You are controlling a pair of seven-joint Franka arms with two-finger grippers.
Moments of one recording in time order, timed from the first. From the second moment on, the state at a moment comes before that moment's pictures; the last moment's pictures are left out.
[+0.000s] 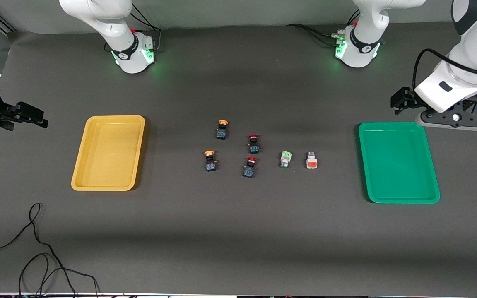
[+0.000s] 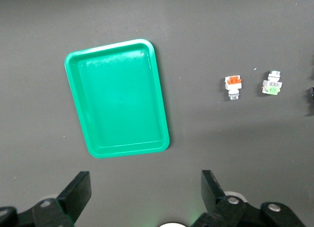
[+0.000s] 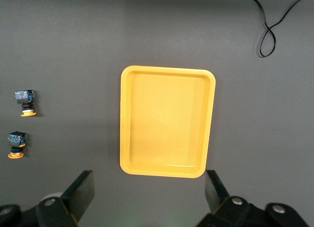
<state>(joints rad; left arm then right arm) -0.10 -0.01 -0.10 -1.64 0.10 1.52 -0.04 -0.09 0.01 0.03 -1.62 0.00 1.57 -0.08</state>
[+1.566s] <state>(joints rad) -0.09 -0.01 -0.10 -1.64 0.10 1.50 -0.04 0.22 0.00 0.05 -1.70 0.04 1.61 0.33</state>
